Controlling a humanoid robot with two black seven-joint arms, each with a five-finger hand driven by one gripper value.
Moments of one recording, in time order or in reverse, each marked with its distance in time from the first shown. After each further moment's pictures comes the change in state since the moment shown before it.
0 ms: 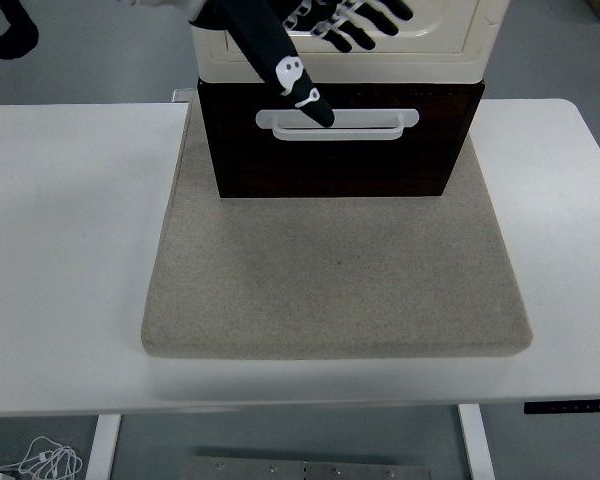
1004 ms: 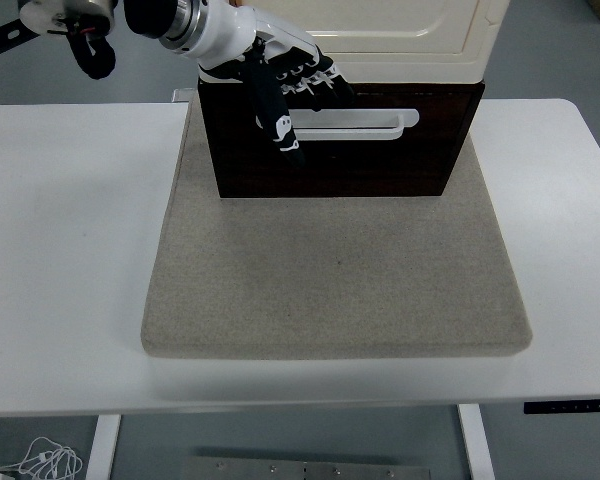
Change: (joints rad) left arm 0.049 -0.218 0.085 0.236 0.133 -0.033 0.178; right arm 0.000 0.000 0.000 0.000 0.000 0.000 0.000
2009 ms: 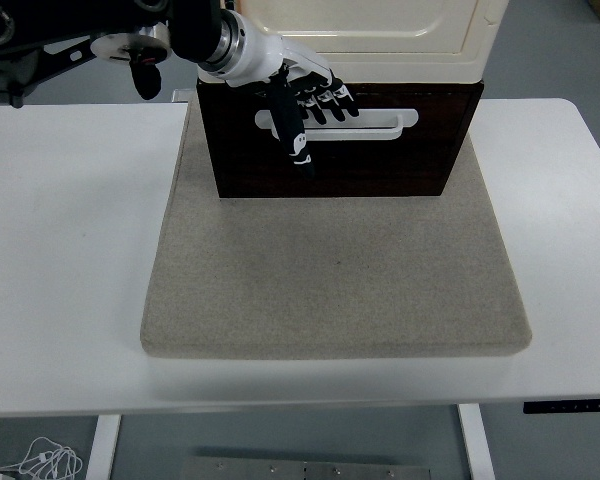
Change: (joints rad) left arm 0.066 -0.121 0.000 0.118 0.103 0.001 0.000; right arm 0.000 0.000 0.000 0.000 0.000 0.000 0.000
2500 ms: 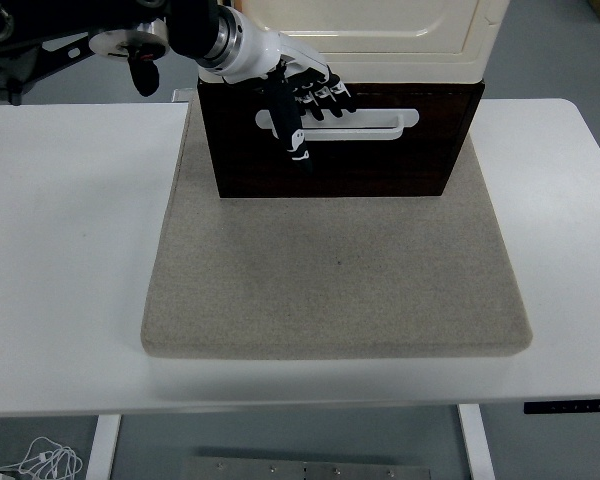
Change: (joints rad) left arm -0.001 0.000 0.000 0.017 0.000 -0.002 0.000; right arm 0.000 0.000 0.000 0.000 0.000 0.000 0.000
